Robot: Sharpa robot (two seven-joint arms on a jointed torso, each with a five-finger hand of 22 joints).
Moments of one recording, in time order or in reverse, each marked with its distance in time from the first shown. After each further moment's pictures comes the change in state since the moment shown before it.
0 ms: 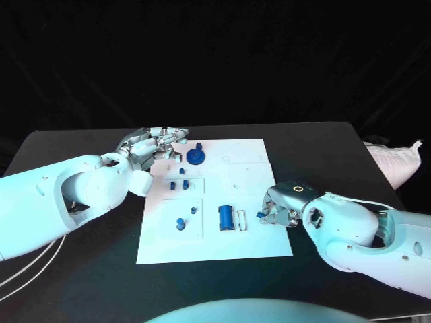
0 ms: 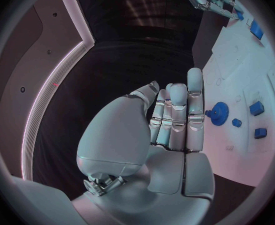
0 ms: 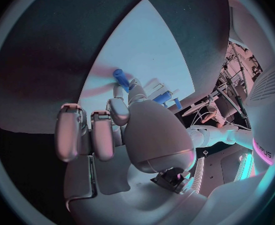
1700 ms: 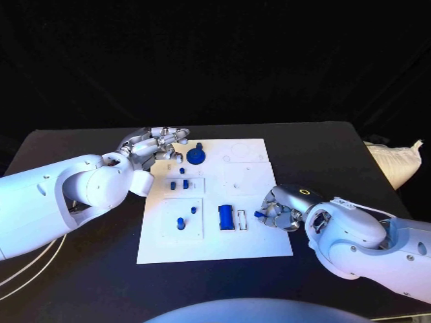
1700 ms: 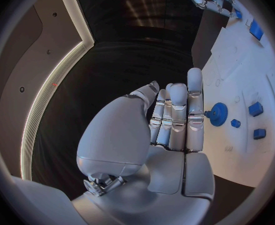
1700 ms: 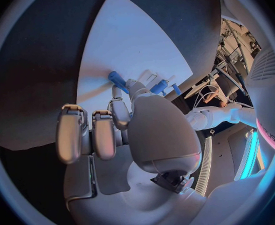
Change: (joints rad) left arm 0.000 0.004 -0.001 -0.003 -0.002 0.007 -0.008; left_hand 0.000 0.000 0.000 0.000 0.000 0.000 0.000 0.004 -0.001 0.000 0.000 0.004 -0.002 0.000 0.000 0.000 -0.003 0.000 0.000 0.000 0.000 -0.001; right arm -0.019 -0.019 -0.006 0.022 0.173 -0.190 0.010; right_hand -0.021 -0.032 0.263 0.004 0.258 0.039 -0.028 0.025 0.050 -0.002 -0.017 0.051 0.106 -0.004 -0.030 0.000 0.000 0.000 0.020 -0.020 0.002 0.031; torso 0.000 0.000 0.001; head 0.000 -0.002
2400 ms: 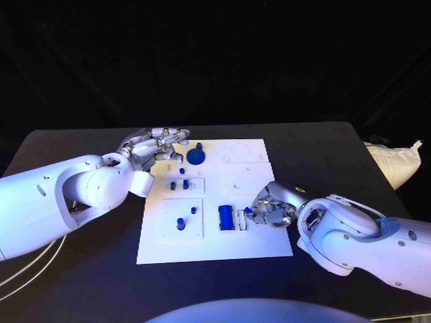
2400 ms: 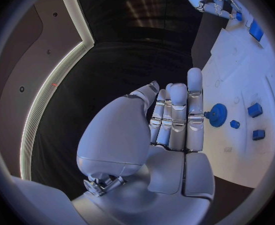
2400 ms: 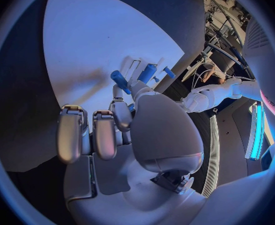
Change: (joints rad) left arm 0.000 0.001 0.000 0.001 -0.002 0.004 -0.004; left_hand 0.000 0.000 0.000 0.000 0.000 0.000 0.000 0.000 0.000 0.000 0.000 0.000 -0.001 -0.004 -0.004 0.000 0.000 0.000 0.000 0.000 -0.004 0.000; right arm 0.014 0.041 0.003 -0.013 0.206 -0.069 0.038; right_hand -0.077 -0.026 0.050 0.039 0.016 0.003 -0.003 0.009 0.029 0.025 -0.024 -0.002 0.001 -0.001 -0.002 0.000 0.000 0.000 0.000 0.000 0.000 0.006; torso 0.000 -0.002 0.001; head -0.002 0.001
